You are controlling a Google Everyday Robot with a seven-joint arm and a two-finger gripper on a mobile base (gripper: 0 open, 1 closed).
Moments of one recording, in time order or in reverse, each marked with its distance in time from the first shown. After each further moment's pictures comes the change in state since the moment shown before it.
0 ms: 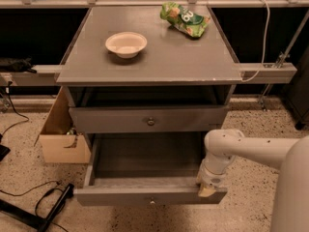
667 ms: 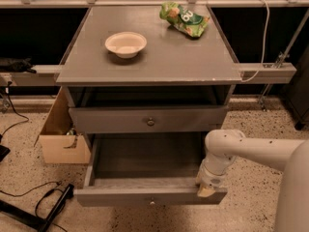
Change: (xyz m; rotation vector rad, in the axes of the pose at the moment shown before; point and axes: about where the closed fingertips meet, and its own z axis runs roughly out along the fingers) arm -0.004 0.003 -0.003 0.004 -0.021 0.021
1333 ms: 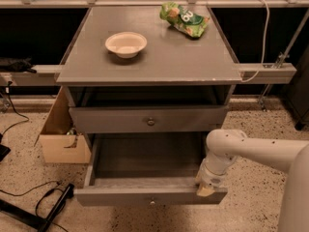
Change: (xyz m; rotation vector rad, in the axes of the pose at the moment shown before) arm -0.005 0.001 -0.004 0.008 -0.021 0.020
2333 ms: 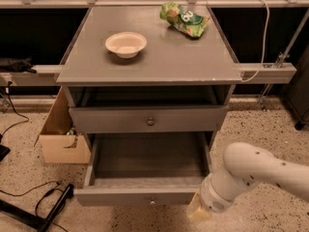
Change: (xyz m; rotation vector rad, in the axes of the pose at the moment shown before) arm -0.070 0.117 -0.062 0.032 -0.254 0.191
